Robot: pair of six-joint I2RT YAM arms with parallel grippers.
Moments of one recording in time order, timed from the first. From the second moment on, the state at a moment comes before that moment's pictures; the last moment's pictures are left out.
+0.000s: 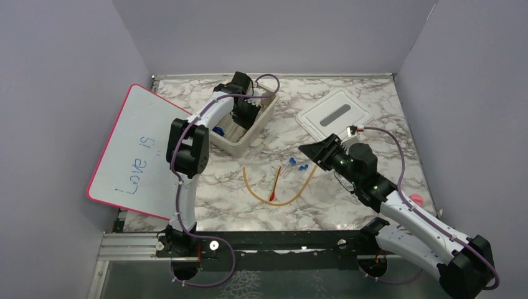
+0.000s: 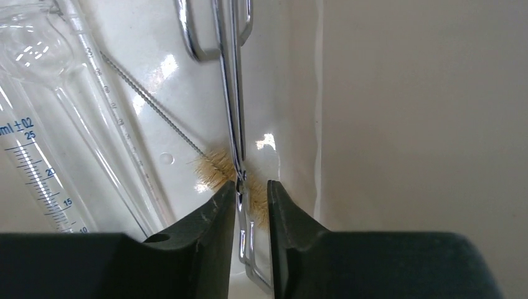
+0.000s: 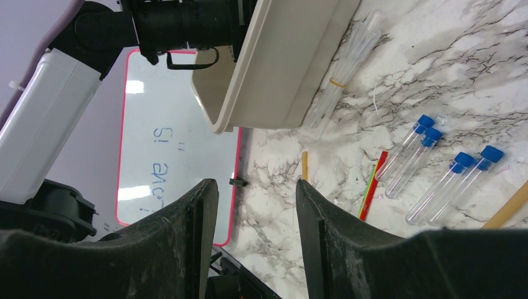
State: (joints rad) left arm -0.35 2.18 1.86 -0.84 0.28 0.22; right arm 0.60 0.85 0.51 0.11 -0.01 1.05
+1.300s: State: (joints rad) left arm -0.35 1.16 1.06 -0.31 0.33 -0.05; right arm 0.60 1.58 0.97 -0.17 -0.04 0.85
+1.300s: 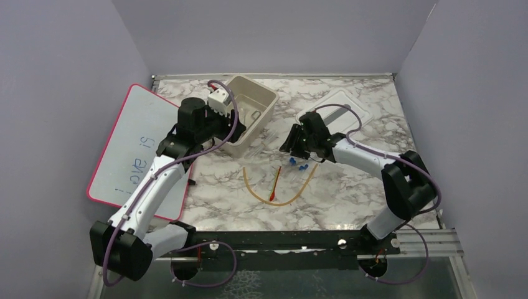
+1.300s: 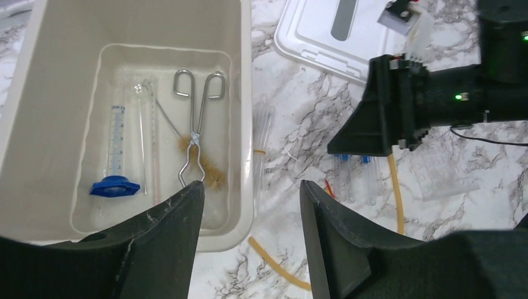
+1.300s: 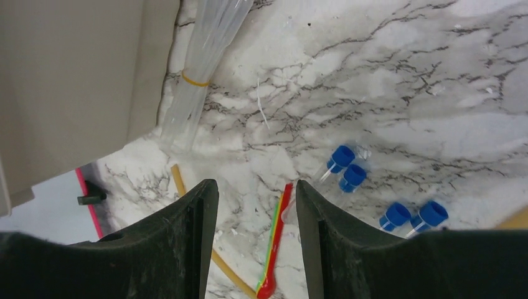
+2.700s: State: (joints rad) left arm -0.35 1.09 0.93 -0.10 0.26 -0.16; right arm 0.61 1.88 1.14 0.02 0.12 1.16
